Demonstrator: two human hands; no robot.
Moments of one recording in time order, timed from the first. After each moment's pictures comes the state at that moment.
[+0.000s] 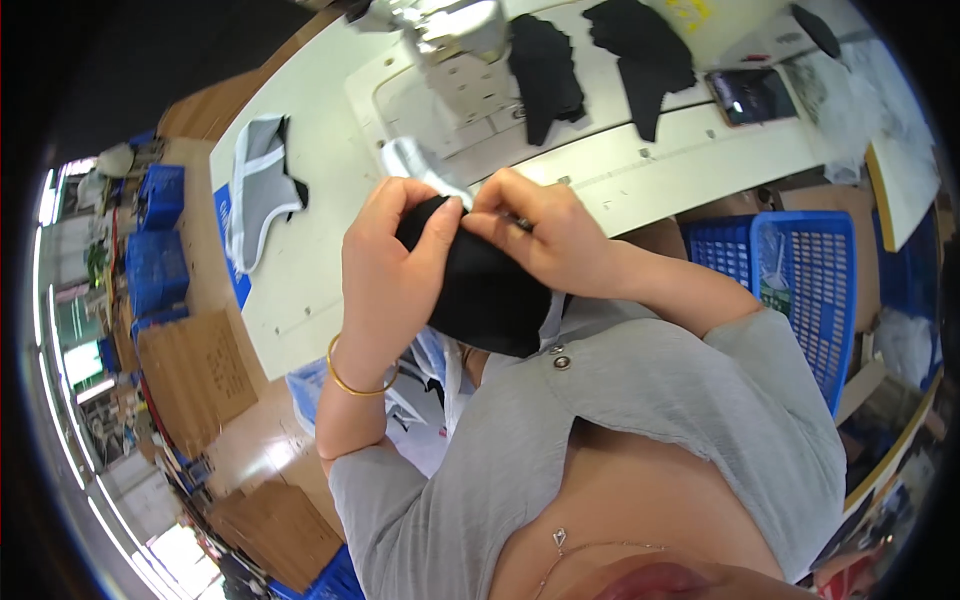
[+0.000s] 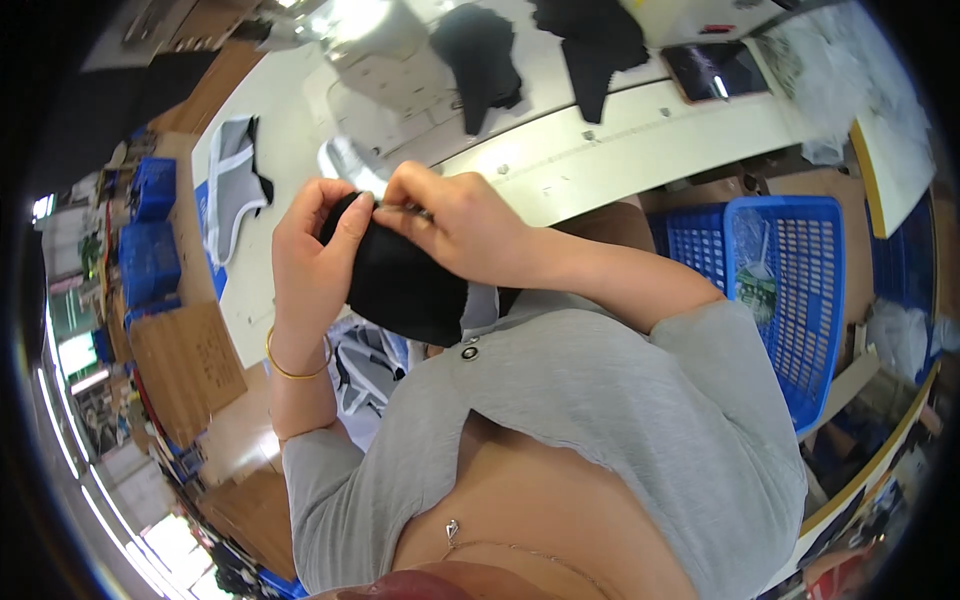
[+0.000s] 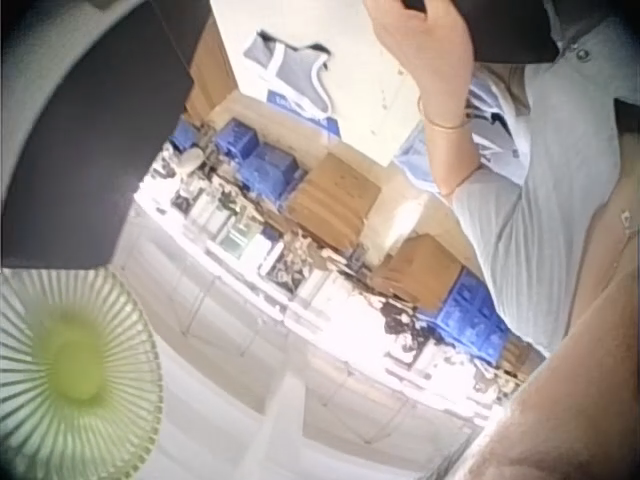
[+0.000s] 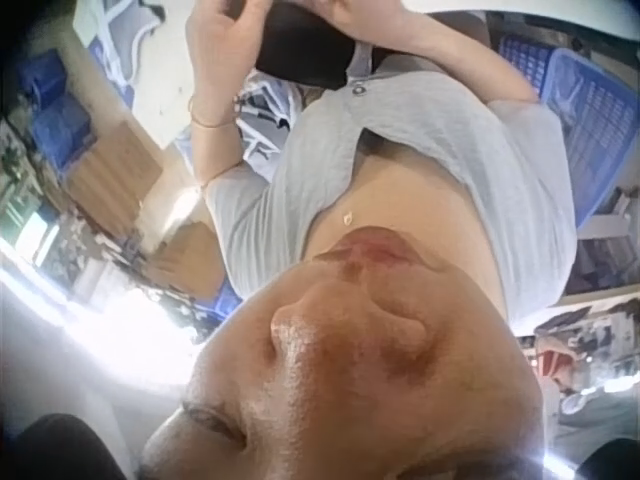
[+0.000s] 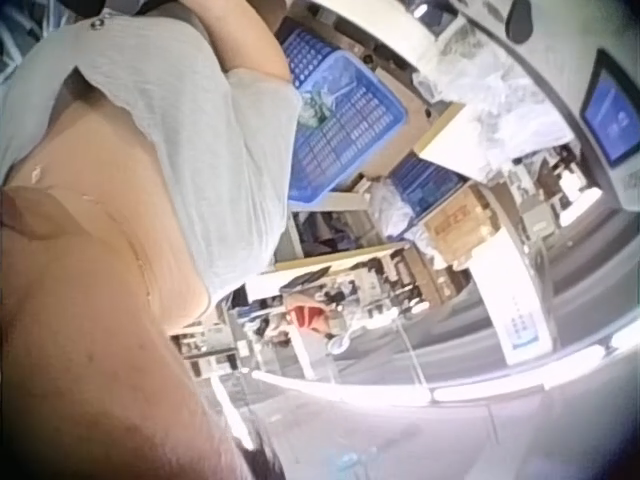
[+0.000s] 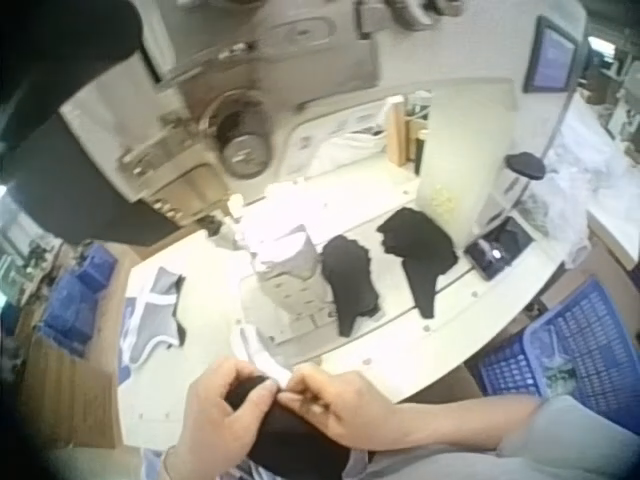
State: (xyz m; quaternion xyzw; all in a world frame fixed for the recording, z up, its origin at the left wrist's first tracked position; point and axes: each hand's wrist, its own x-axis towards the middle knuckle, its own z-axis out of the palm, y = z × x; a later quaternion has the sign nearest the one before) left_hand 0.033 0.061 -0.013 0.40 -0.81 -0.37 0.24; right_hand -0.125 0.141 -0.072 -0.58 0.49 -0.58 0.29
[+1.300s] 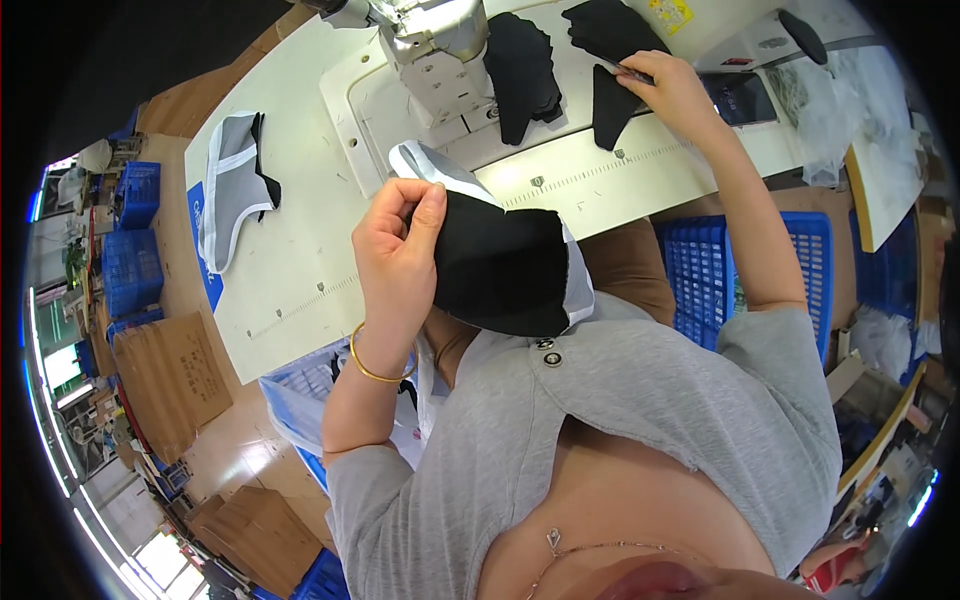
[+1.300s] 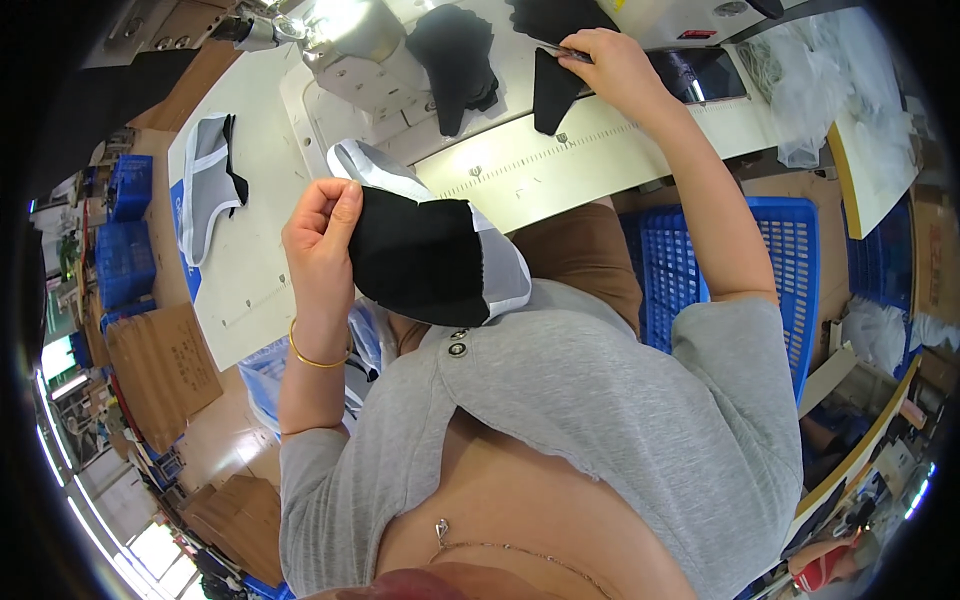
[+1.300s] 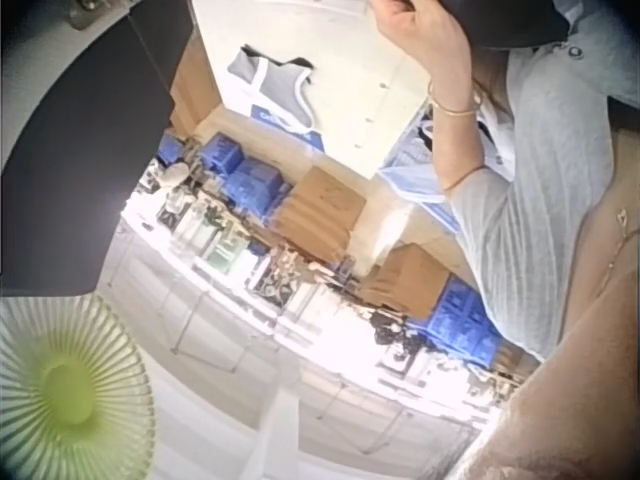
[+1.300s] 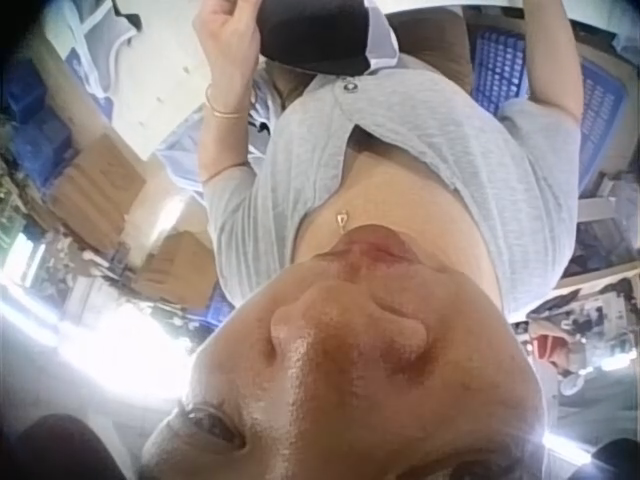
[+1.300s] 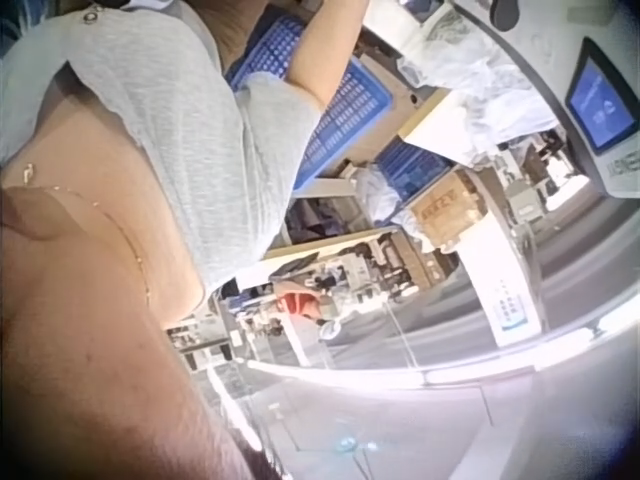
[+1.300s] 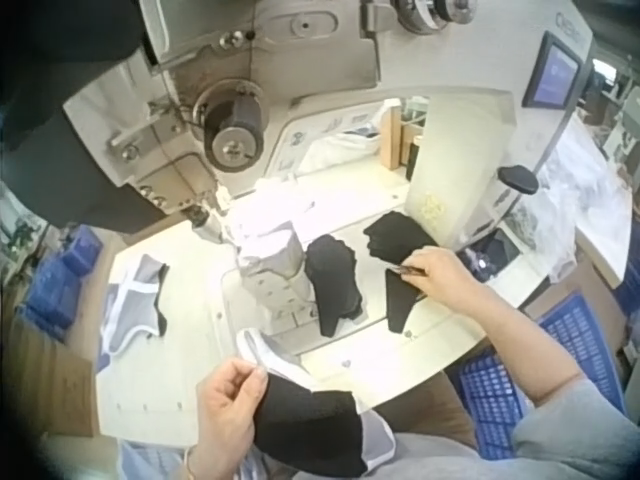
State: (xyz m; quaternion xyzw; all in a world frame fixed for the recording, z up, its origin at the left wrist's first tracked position) left_hand 0.014 0.075 -0.057 0.38 -0.63 -0.57 0.36; right_hand -0.345 0.119 -0.119 -0.65 0.71 -0.27 0.02
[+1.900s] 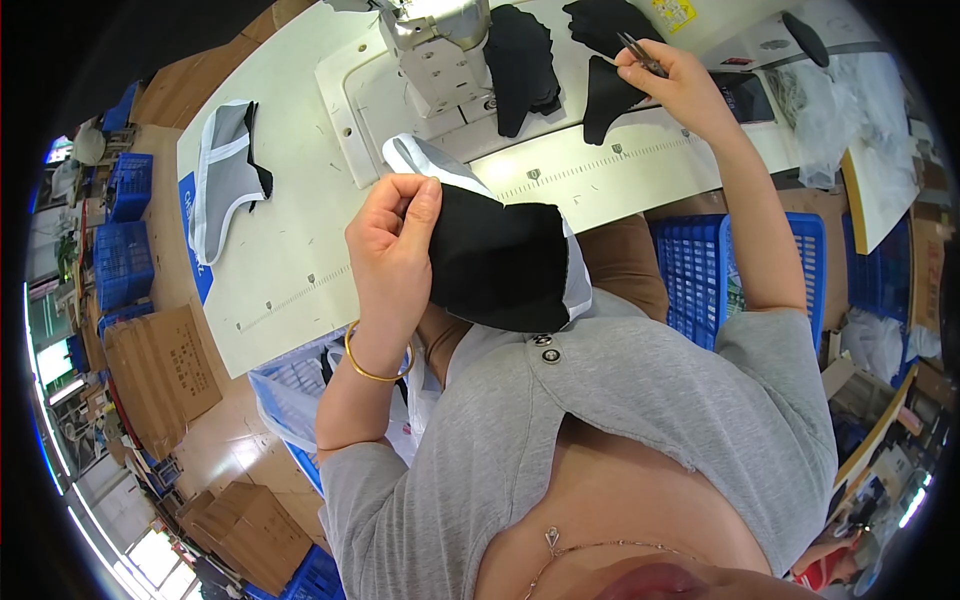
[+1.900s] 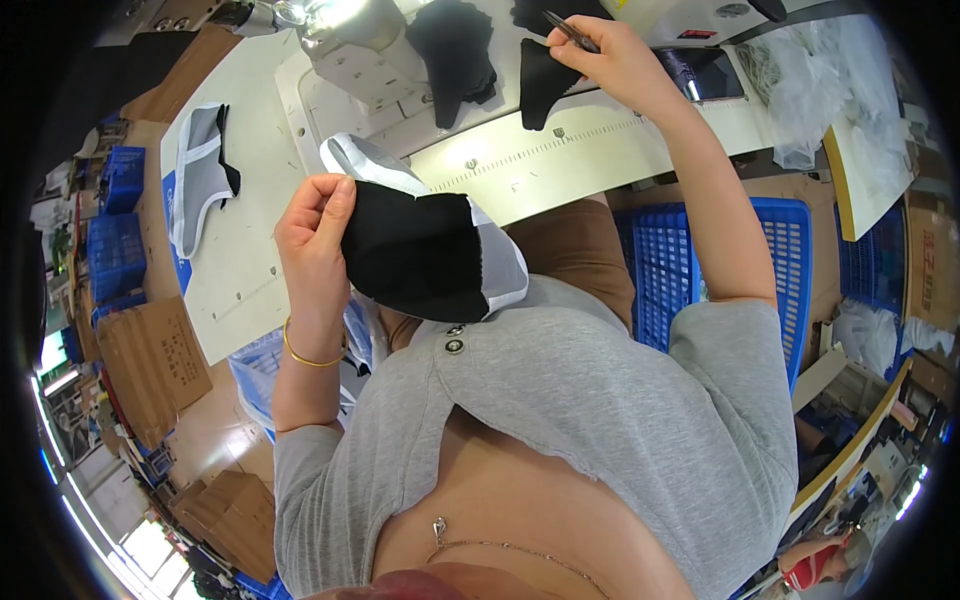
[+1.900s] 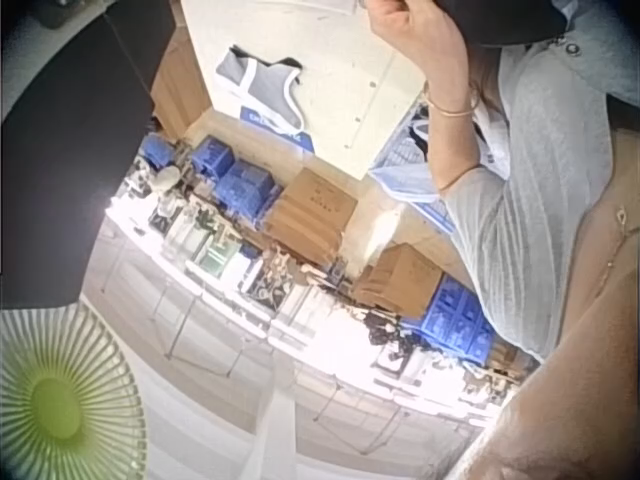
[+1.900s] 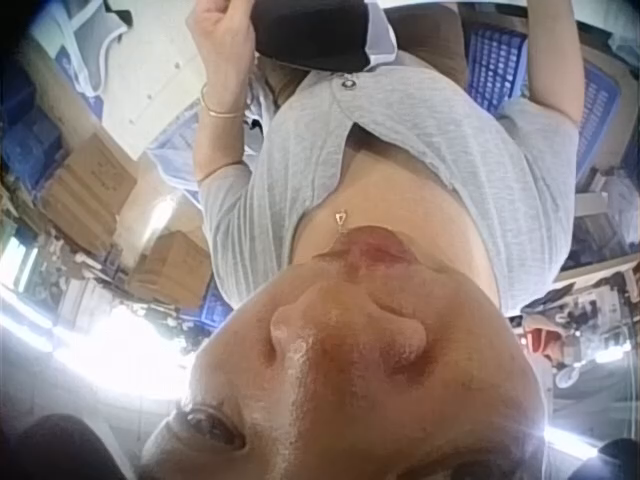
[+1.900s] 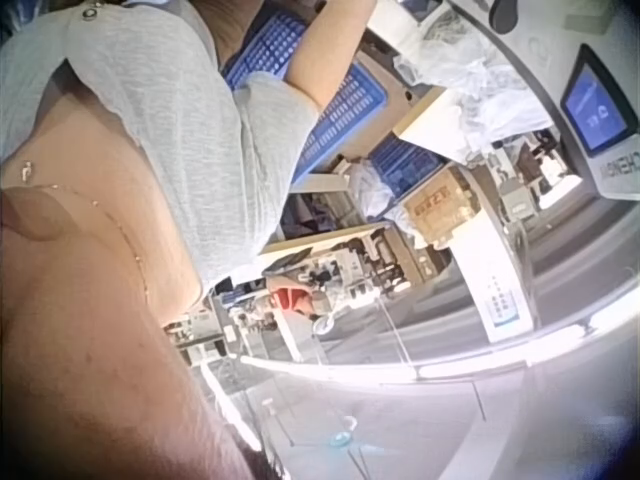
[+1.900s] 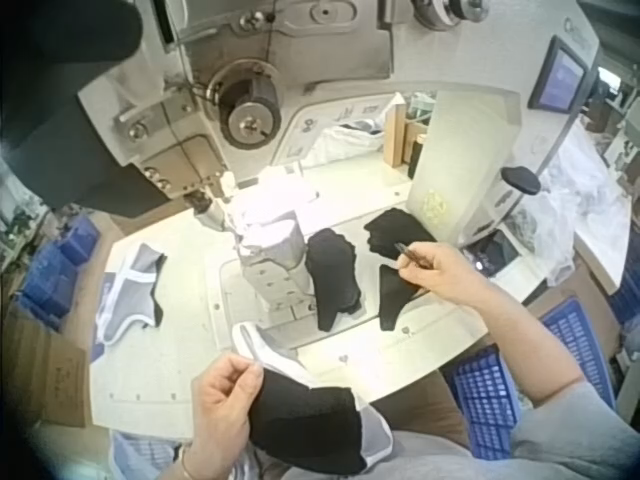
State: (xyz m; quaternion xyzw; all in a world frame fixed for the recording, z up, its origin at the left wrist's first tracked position) left_hand 0.014 0.081 -0.056 0.39 -0.61 -0.59 0.36; right_hand -0.329 0.129 -0.086 -0.55 0.70 -0.40 0.24
